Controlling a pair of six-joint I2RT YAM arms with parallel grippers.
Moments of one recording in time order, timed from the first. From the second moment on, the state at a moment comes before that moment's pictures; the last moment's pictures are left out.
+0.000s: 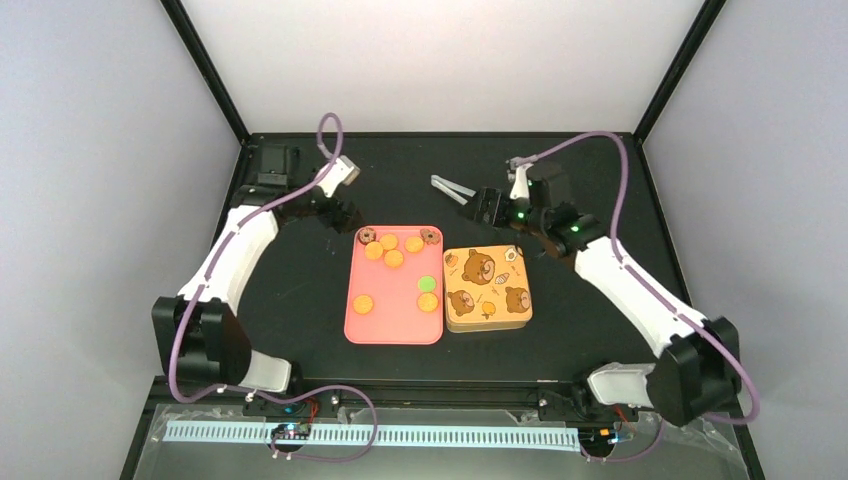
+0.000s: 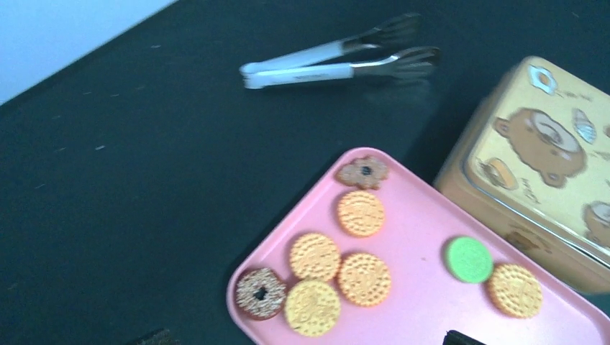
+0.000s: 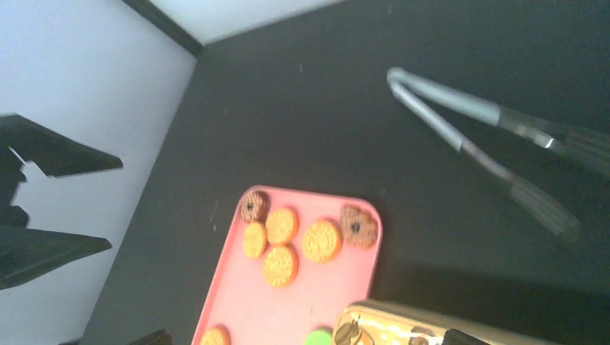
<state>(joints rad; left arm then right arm) -0.11 1.44 1.23 -0.66 0.61 0.51 0.46 1.33 1.02 -0.28 -0.29 0.59</state>
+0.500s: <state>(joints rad) 0.12 1.41 0.84 -0.09 0.49 0.18 0.42 0.94 0.71 -0.18 0.51 0.31</state>
